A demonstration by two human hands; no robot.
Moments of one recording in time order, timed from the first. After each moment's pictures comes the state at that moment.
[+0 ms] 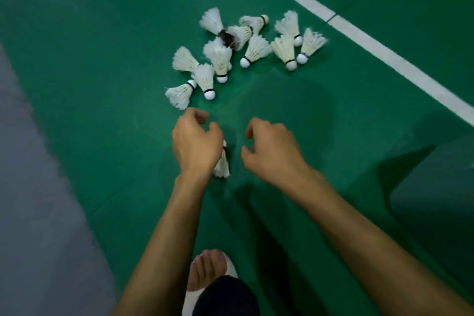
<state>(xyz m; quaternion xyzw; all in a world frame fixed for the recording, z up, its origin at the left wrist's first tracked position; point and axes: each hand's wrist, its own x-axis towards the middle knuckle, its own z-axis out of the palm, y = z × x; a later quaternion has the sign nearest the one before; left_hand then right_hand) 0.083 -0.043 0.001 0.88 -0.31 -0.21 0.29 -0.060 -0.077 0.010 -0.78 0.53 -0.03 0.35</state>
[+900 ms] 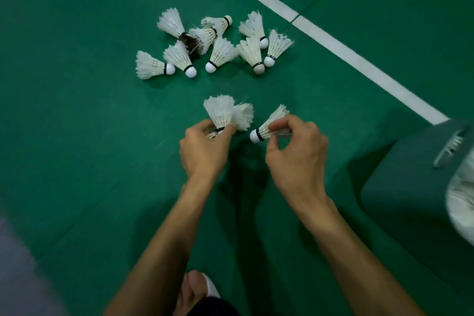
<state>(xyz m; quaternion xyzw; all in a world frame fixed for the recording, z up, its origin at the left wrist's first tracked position) 0.038 -0.084 -0.030 0.84 -0.31 -0.30 0.32 -0.108 -0.090 0.003 -0.64 0.66 -0.31 0.24</state>
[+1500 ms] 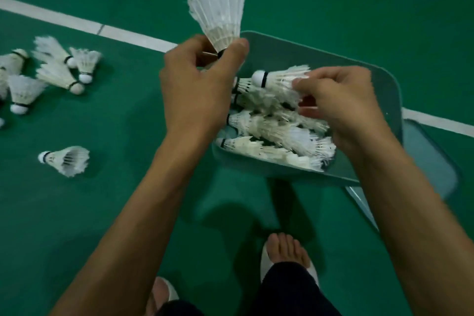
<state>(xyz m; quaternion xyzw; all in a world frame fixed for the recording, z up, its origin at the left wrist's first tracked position) -0.229 -0.089 0.113 0.53 -0.55 -0.45 0.45 -0.396 -0.027 0.134 -0.28 0.79 -0.42 0.35</state>
